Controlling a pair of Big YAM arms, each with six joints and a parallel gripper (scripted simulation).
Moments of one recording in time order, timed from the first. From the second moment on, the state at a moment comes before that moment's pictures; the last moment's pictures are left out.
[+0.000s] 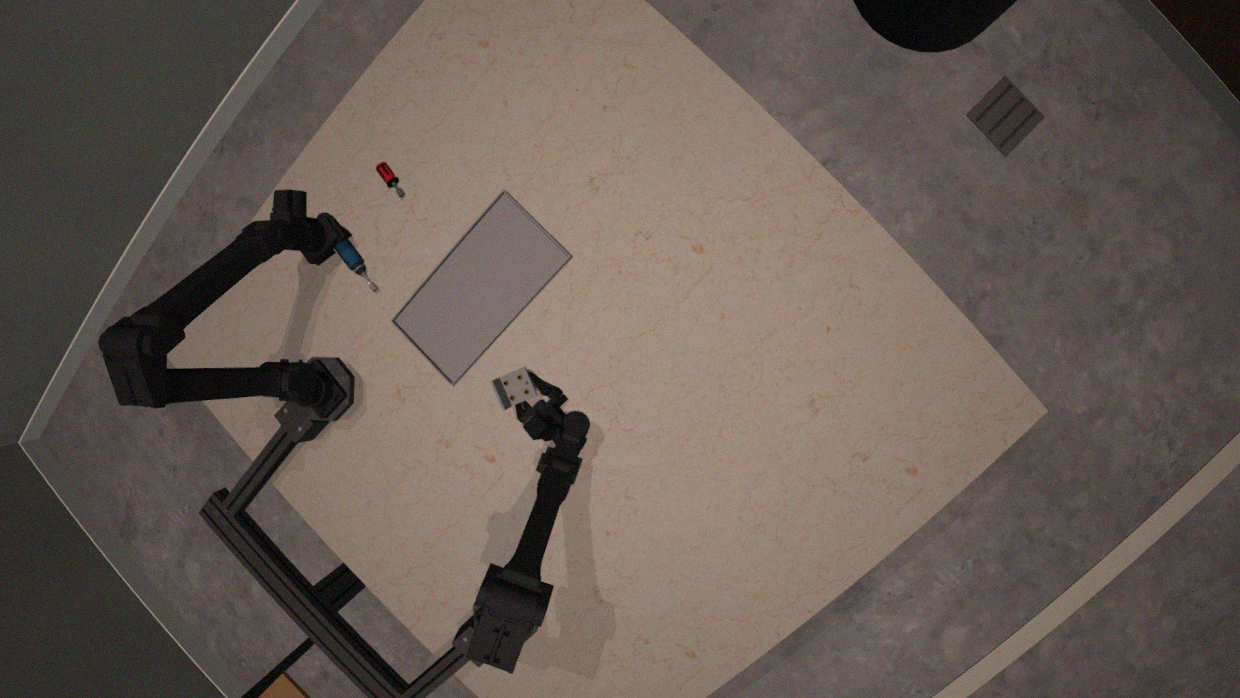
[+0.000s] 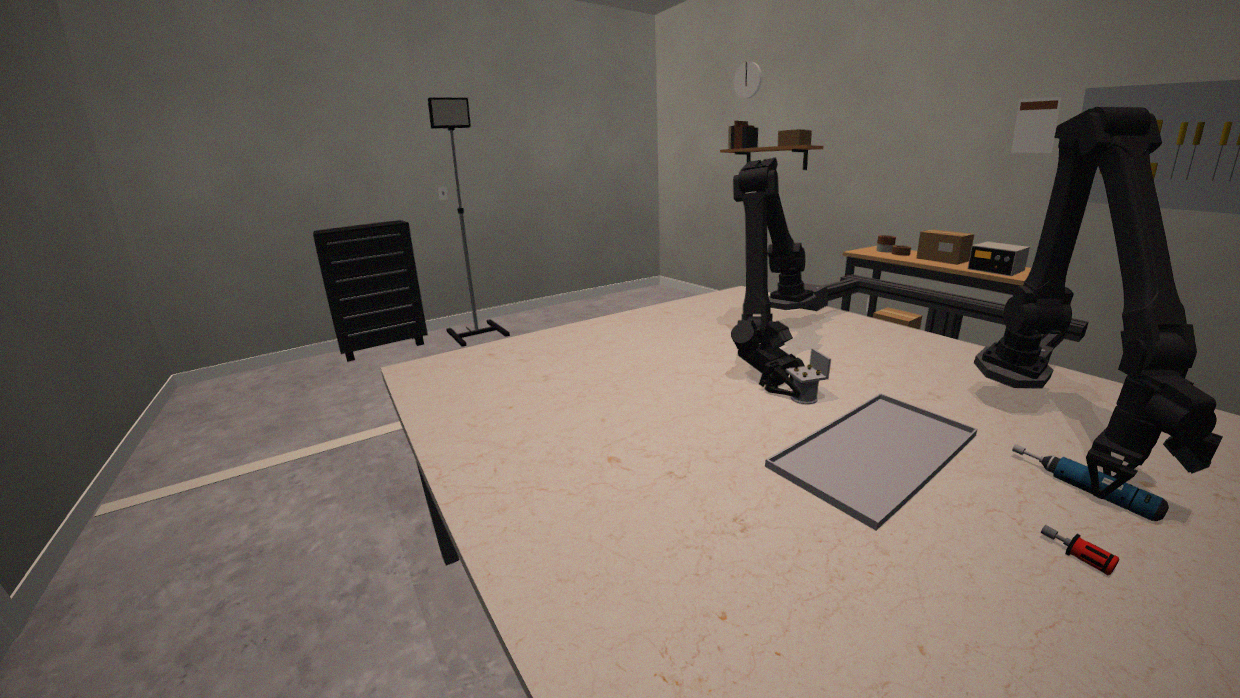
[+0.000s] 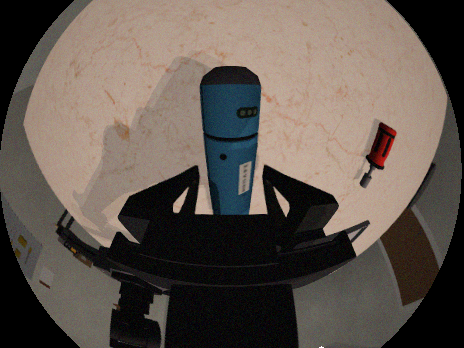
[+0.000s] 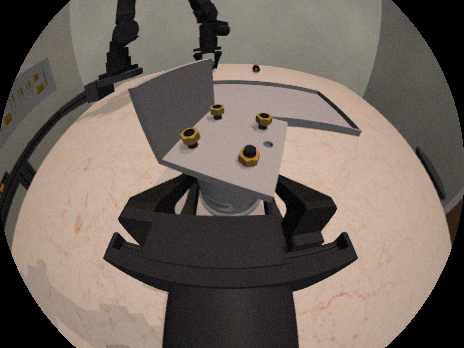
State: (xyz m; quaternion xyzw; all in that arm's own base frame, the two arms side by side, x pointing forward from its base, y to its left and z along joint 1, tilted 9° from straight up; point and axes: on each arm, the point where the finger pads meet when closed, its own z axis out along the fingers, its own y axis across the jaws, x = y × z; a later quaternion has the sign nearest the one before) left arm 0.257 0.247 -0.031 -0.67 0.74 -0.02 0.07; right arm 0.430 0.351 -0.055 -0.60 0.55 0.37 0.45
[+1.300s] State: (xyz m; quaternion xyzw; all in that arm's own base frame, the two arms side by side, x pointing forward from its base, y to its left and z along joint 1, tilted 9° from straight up) left arm 0.256 0.247 -0.033 -0.67 0.74 -0.02 0.07; right arm 0.430 0.351 -0.055 -0.60 0.55 0.37 0.45
